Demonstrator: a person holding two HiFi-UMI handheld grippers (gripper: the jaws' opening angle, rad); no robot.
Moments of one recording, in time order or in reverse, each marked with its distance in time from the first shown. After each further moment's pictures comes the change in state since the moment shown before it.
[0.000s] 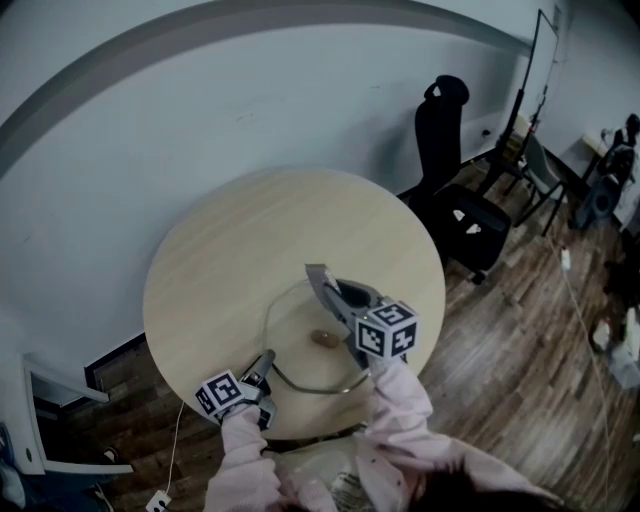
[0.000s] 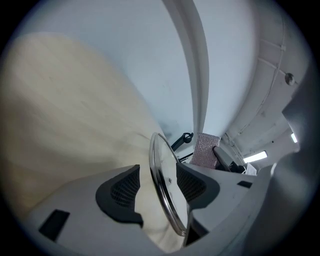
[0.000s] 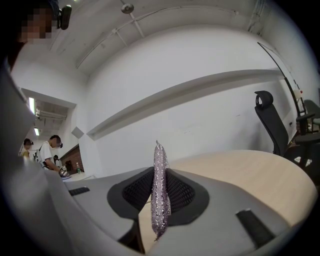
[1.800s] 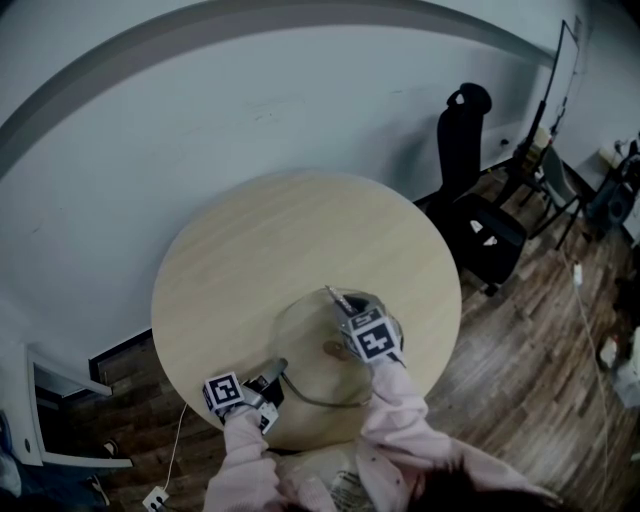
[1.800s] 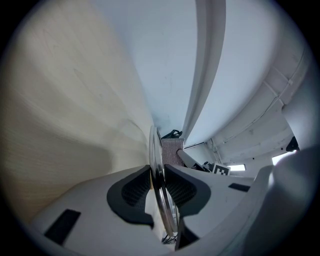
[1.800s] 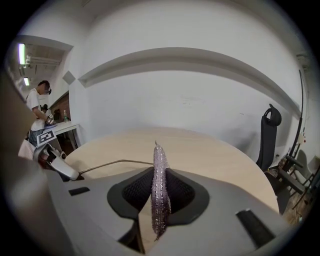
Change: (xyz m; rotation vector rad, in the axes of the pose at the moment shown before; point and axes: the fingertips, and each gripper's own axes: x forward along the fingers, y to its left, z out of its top) left arm 0.014 -0.008 -0.004 -0.165 0.112 -0.215; right arm 0.048 -0.033 -0.072 -0.306 0.425 -0.182
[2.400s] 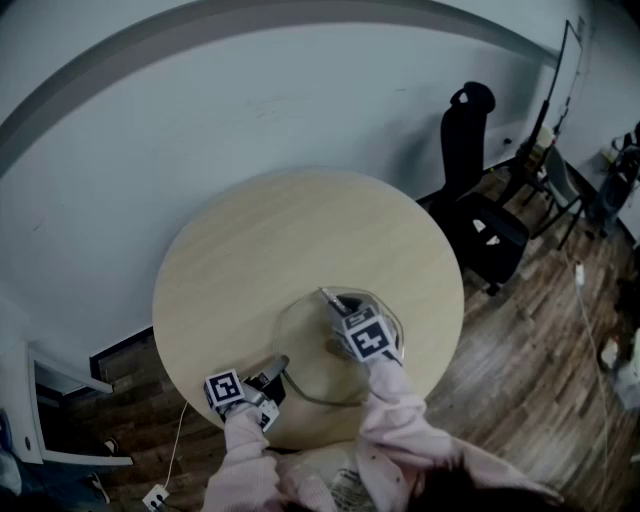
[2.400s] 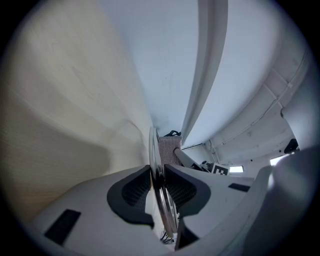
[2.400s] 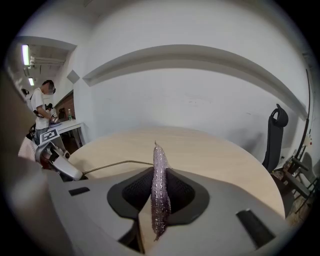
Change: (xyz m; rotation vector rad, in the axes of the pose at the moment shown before) left arm 0.001 -0.003 0.002 -0.023 0.003 -0.016; right arm 0.010 0.016 0.002 -0.029 0.025 0.035
